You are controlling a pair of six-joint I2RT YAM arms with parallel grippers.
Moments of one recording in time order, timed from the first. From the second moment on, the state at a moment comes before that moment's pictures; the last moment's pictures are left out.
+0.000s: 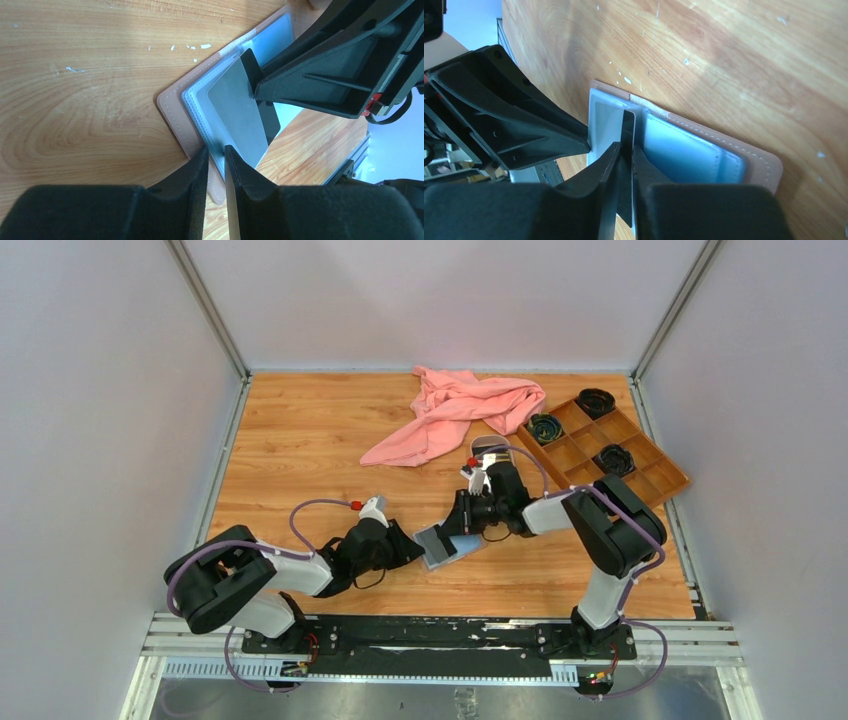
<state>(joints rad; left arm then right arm) -0.86 1.40 0.23 0.62 -0.07 -1.06 0.54 1.77 0.64 0.45 -0.73 0.59</state>
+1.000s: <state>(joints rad) -0.86 1.39 0.21 0.63 -0.06 -1.06 0.76 1.76 1.06 -0.35 -0.55 -0.19</state>
